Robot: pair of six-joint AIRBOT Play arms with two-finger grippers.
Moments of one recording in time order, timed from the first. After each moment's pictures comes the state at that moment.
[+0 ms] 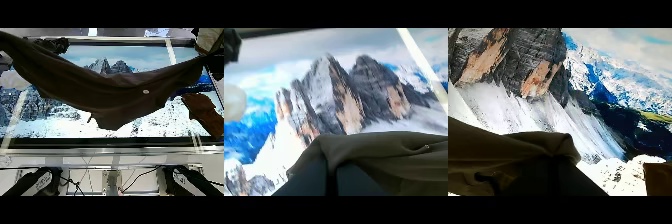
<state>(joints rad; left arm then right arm) 0.14 -1.06 2.02 1.14 -1.58 -1.34 -0.16 -1.04 1.82 -1.22 1.55 1.20</state>
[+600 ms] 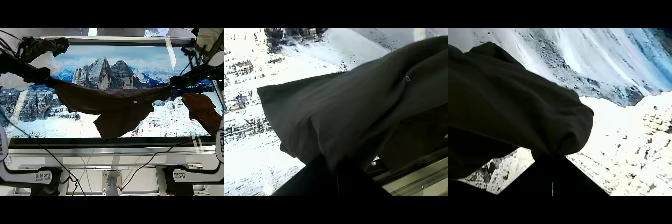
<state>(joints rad) 0.14 -1.50 1.71 1.09 -1.59 -1.34 -0.15 -1.47 1.54 -1.25 1.41 1.23</state>
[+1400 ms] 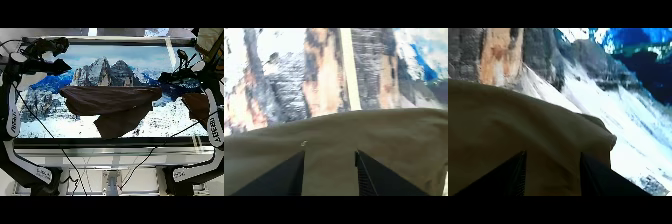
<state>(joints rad) 0.14 -1.76 1.81 0.72 -1.18 -1.17 -0.15 -1.60 1.54 -1.09 1.06 1.25</state>
